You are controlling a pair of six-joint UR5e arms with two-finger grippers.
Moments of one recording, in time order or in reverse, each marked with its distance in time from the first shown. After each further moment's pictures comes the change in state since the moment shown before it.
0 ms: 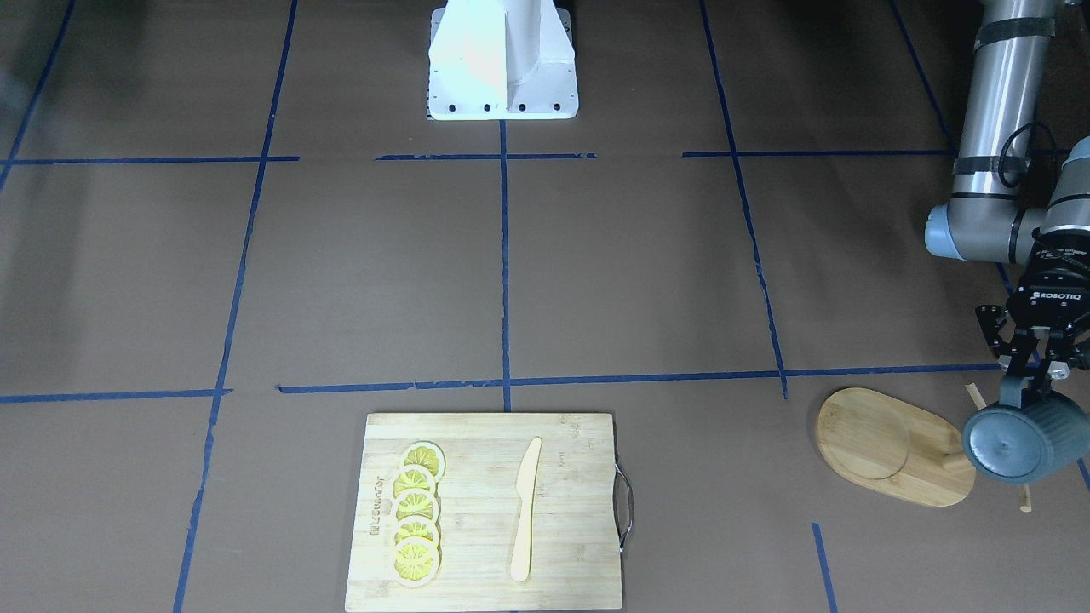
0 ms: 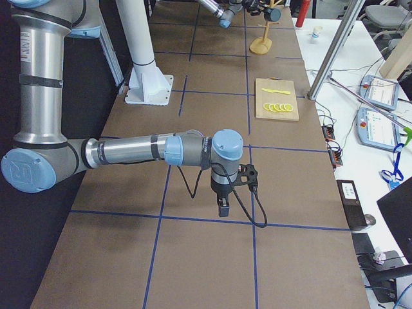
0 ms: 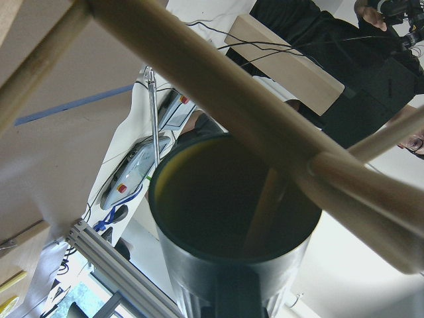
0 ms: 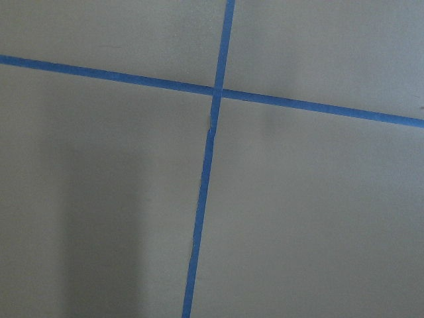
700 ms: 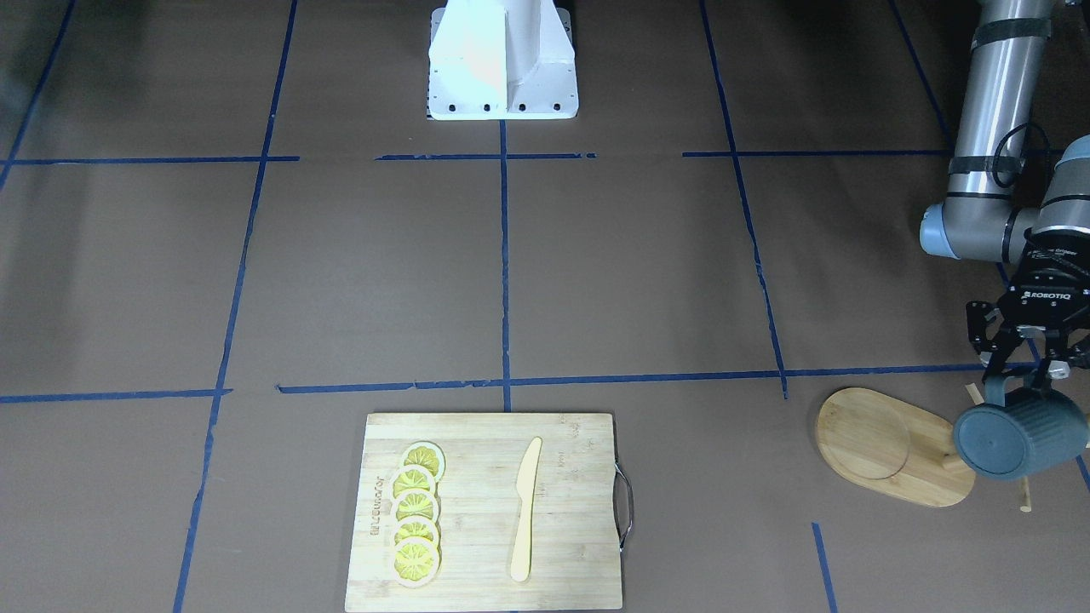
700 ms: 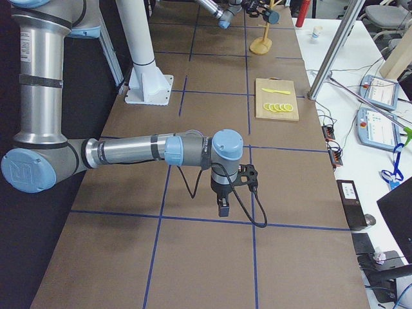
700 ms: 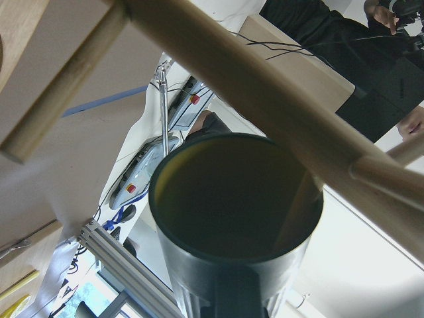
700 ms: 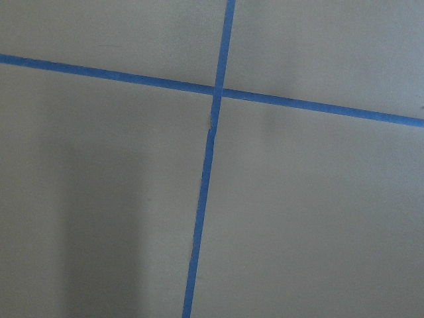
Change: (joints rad) left arm 0.010 0.002 -0.001 -0.003 0.003 0.002; right arm -0.003 0.000 0.000 0.000 0.000 0.000
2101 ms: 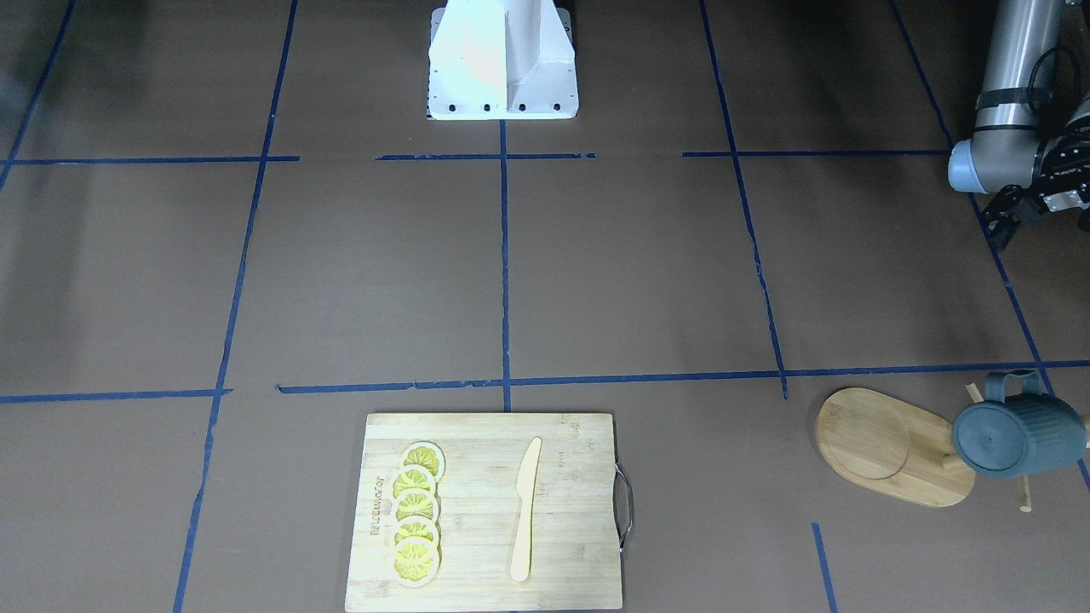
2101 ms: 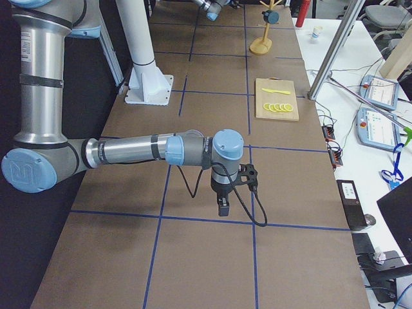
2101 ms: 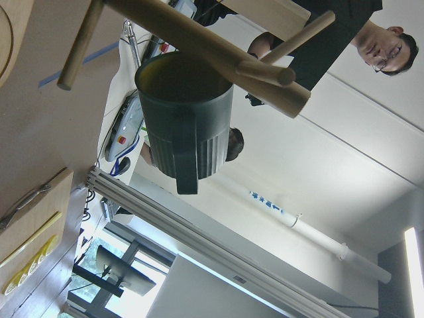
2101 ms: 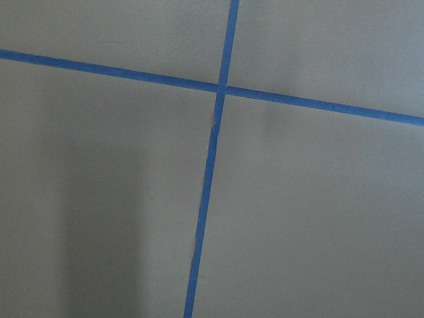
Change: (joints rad) left arm -0.013 0.274 -0.290 -0.177 -0.113 0.359; right arm -0.009 0.000 -0.001 0.000 0.000 0.000
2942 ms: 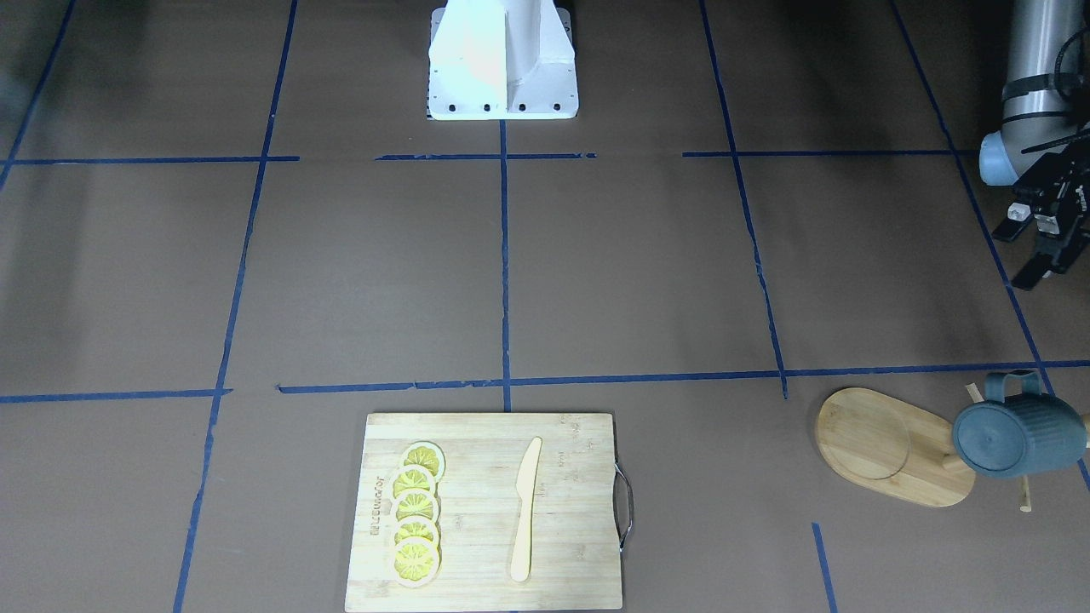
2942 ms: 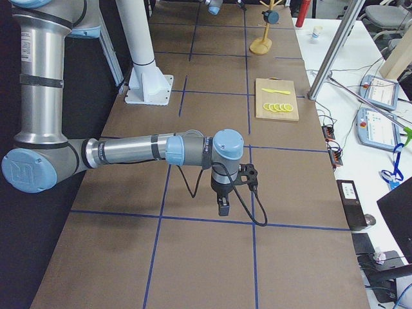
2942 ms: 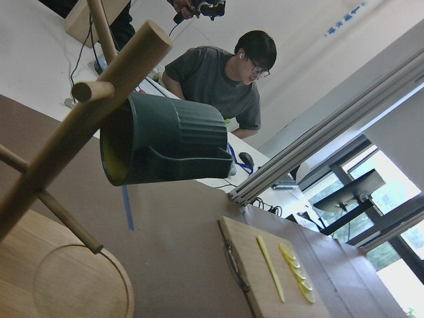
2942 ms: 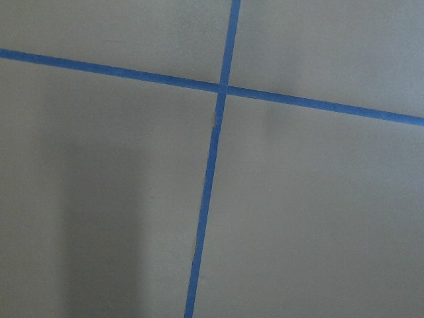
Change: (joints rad) left arm -0.139 0.021 -0.029 0.343 -0.345 1.291; right arm -0.002 0.000 0.000 0.000 0.001 0.000
